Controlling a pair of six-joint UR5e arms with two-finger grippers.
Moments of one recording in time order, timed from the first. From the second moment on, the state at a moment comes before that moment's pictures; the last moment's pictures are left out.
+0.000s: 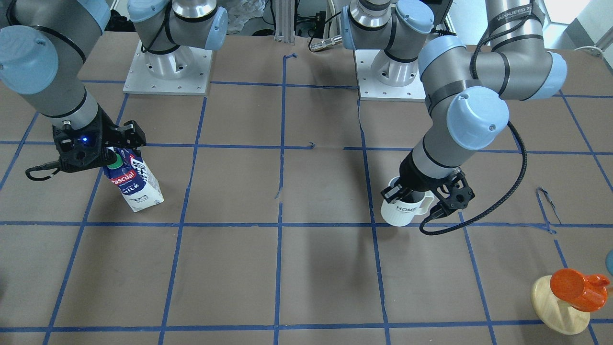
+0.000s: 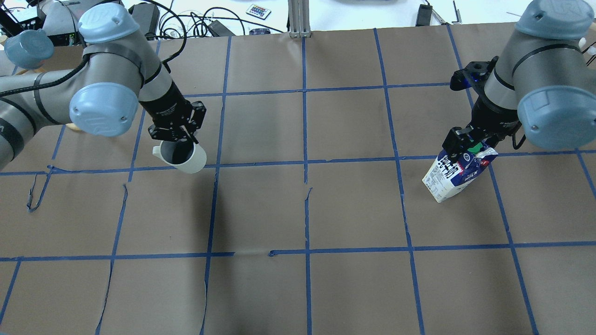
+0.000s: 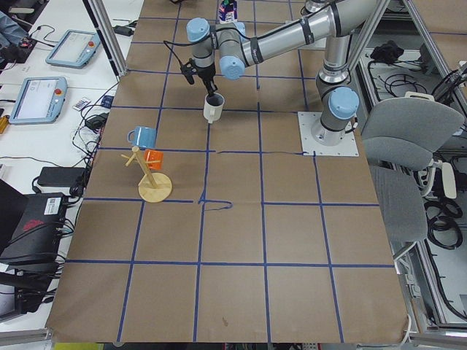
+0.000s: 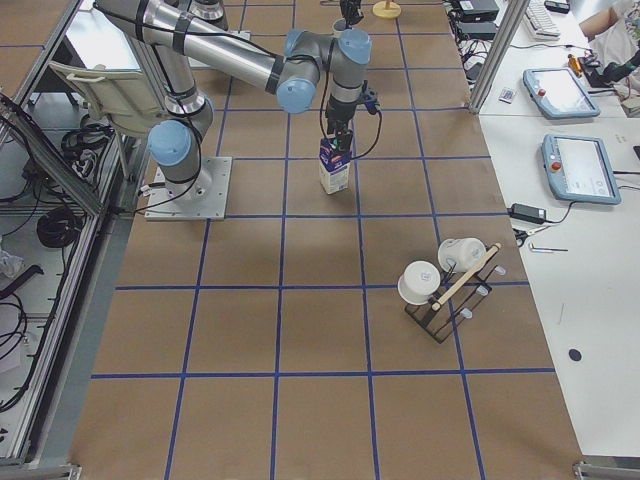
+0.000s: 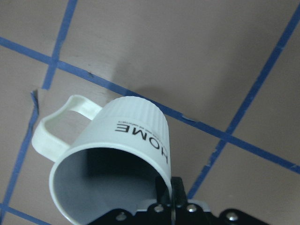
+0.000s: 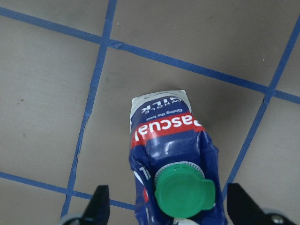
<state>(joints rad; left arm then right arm) -1.56 -1.83 -1.69 -1.24 1.47 -0.60 1.37 -1.52 1.88 -1.83 -1.63 -0.48</state>
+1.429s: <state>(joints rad) -1.85 -2.23 -1.28 -1.18 1.33 -1.28 1.35 -1.52 1.78 -1.81 -1.59 -0.45</state>
